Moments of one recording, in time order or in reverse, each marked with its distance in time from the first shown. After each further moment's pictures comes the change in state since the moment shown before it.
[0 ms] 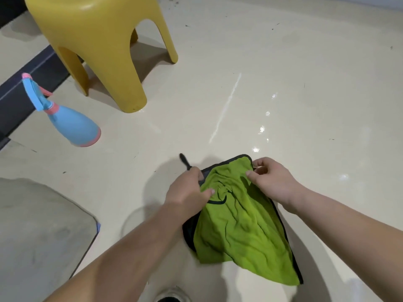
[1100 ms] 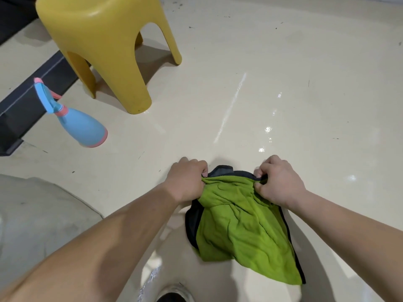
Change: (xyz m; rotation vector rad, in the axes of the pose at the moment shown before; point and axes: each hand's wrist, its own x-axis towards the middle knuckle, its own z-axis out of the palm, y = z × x) left_hand 0.027 0.003 -0.027 0.439 -0.093 0.255; right_hand 0.017 0.025 -0.002 -0.570 0.087 -0.288
